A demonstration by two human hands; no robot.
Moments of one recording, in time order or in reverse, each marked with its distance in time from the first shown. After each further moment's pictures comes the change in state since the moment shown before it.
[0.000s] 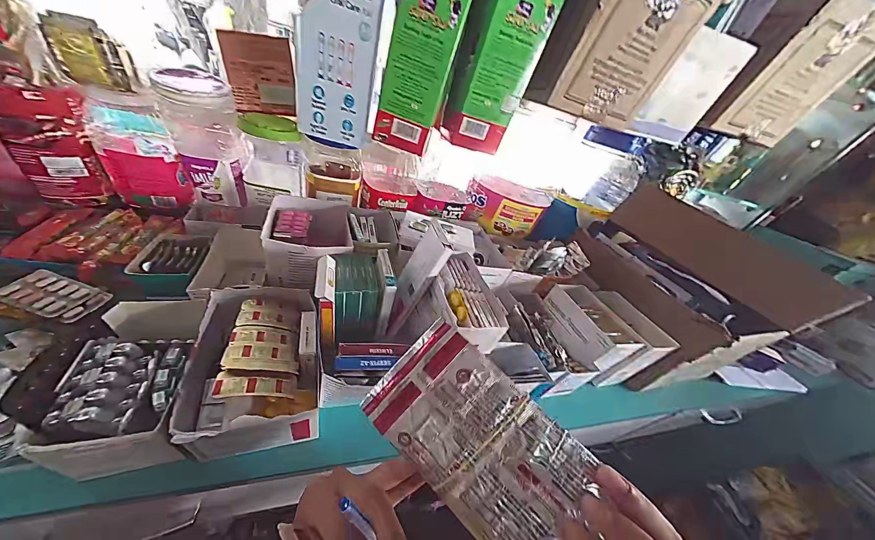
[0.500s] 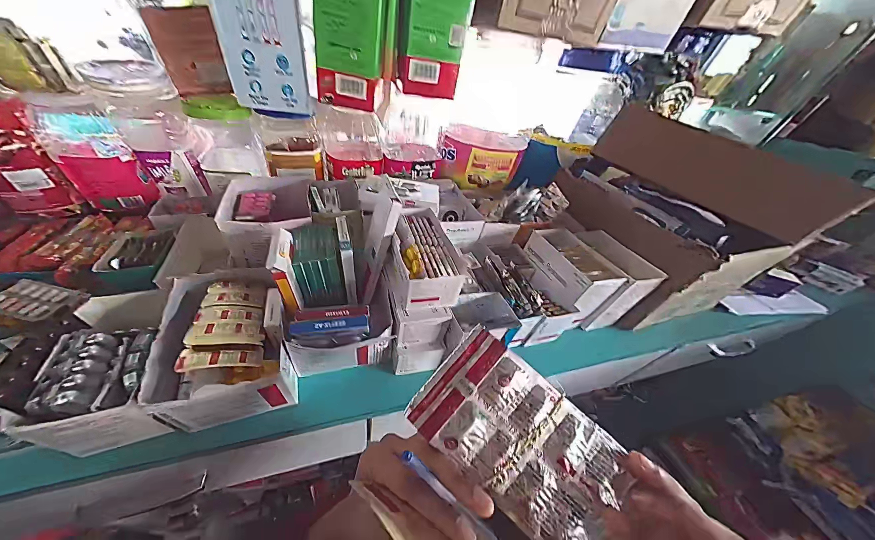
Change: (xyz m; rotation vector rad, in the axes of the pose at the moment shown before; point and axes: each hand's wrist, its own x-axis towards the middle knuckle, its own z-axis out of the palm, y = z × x) left_hand 0.018 -0.060 0.042 0.029 -0.070 -0.025; right_hand -0.064 -0.005 -0.042 0.192 0.226 0.361
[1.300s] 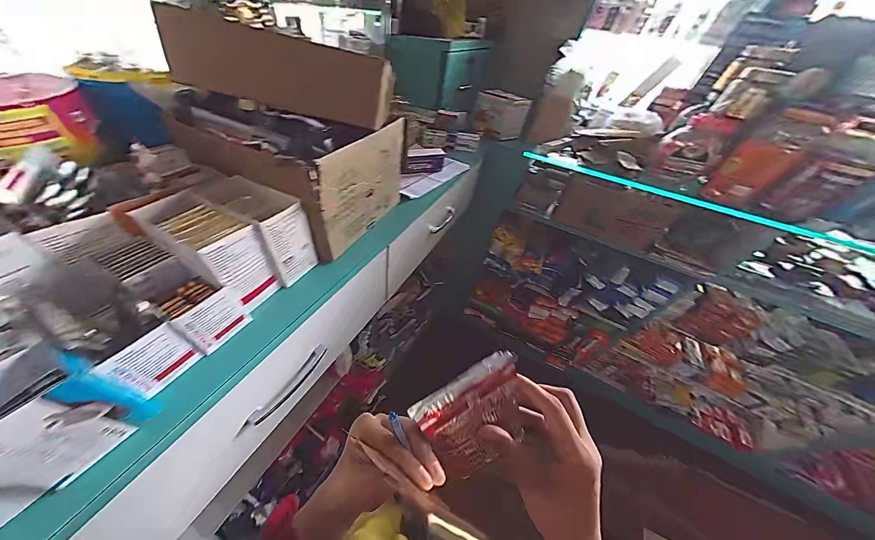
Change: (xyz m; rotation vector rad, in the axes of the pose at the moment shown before) left_hand 0.017 -0.241 0.156 -0.731 -0.183 -0.425; right_hand -0.061 -0.024 -0.223 -0.735 0.198 0.656
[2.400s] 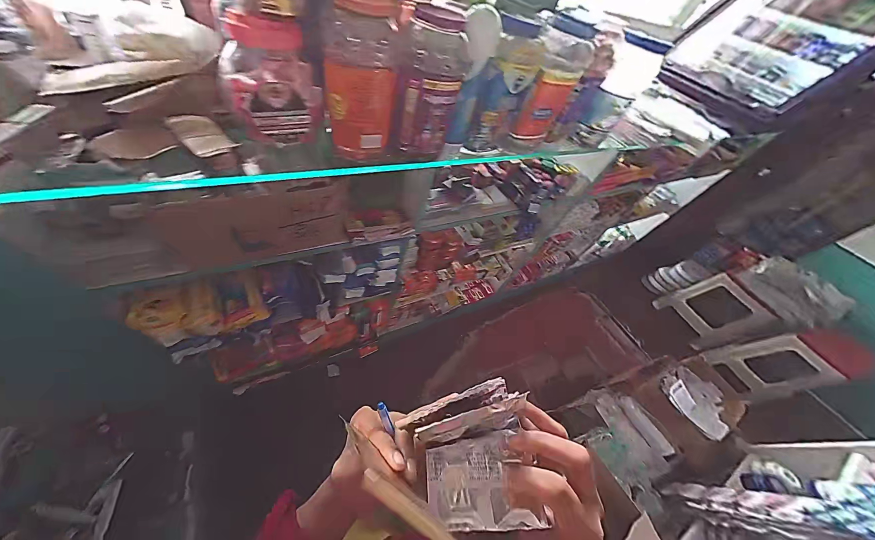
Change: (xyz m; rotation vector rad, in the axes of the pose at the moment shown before) left_hand 0.326 -0.553 -0.037 -1.130 -0.207 -0.568; right_hand 0.164 0.356 -0.266 -0.652 0.532 -0.018
